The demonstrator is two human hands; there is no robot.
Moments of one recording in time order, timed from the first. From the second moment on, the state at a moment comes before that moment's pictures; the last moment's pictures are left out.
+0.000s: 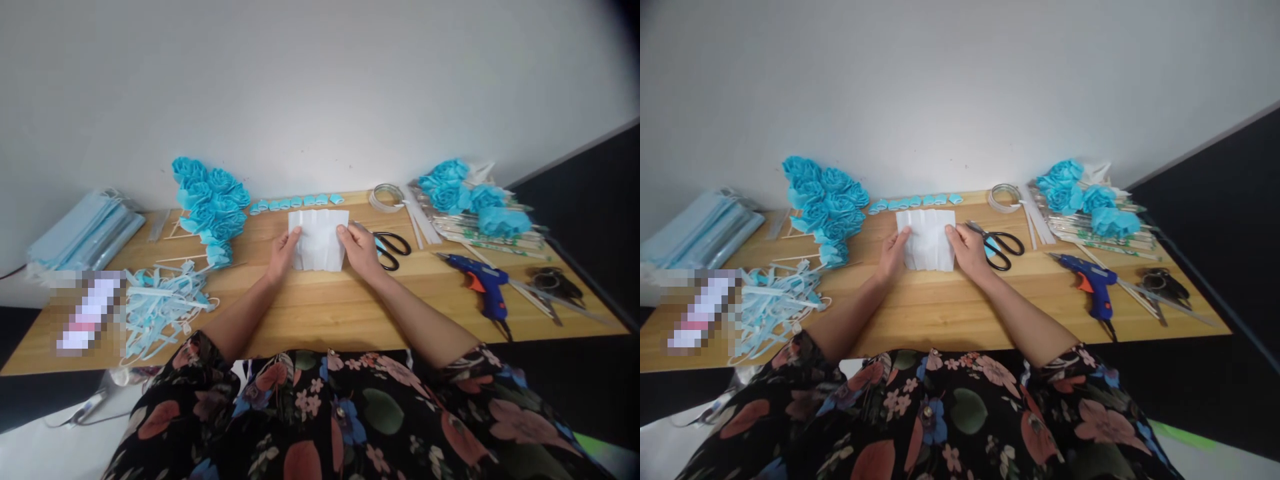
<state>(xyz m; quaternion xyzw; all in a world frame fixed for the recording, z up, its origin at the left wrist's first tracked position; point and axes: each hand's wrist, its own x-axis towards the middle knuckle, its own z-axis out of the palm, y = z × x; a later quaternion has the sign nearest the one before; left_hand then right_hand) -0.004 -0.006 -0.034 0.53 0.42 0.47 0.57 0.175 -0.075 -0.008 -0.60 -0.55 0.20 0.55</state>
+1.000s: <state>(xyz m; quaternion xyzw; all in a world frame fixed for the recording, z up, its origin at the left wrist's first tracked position) -0.004 0.000 -0.033 0.46 0.41 0.50 0.61 0.172 -0.057 -0.002 -0.60 -0.54 0.26 0.53</state>
